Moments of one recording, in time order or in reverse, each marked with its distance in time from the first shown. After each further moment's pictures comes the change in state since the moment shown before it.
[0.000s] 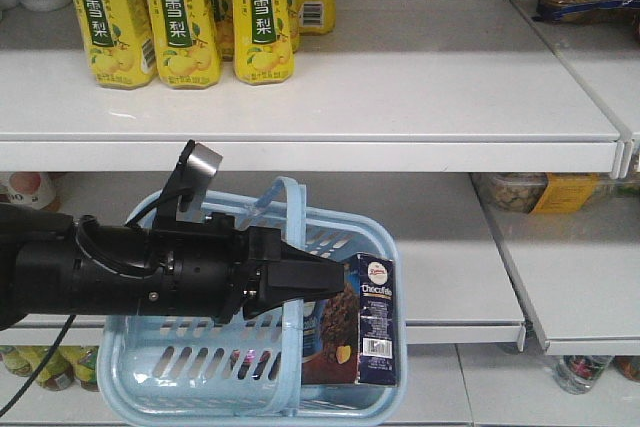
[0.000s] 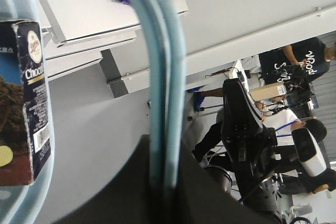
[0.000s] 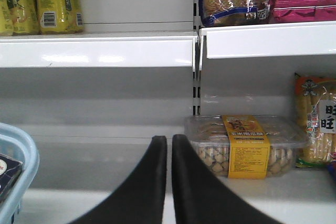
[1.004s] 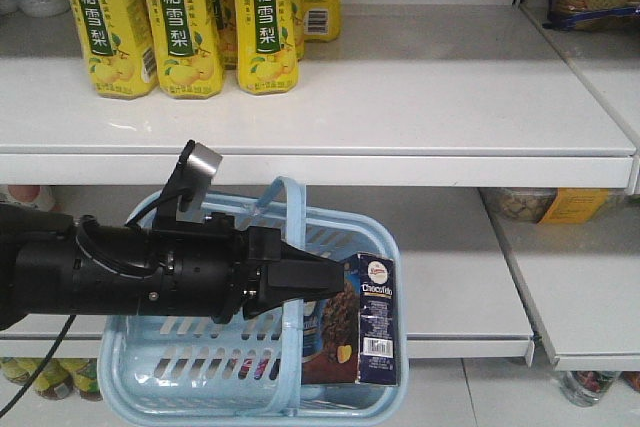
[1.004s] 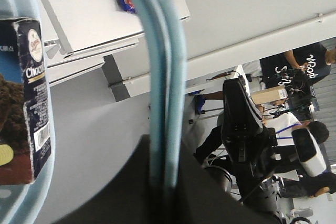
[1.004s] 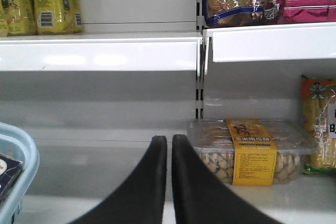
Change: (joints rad) left arm 0.000 0.000 0.000 0.000 0.000 0.000; right arm 0.000 0.000 0.000 0.000 0.000 0.000
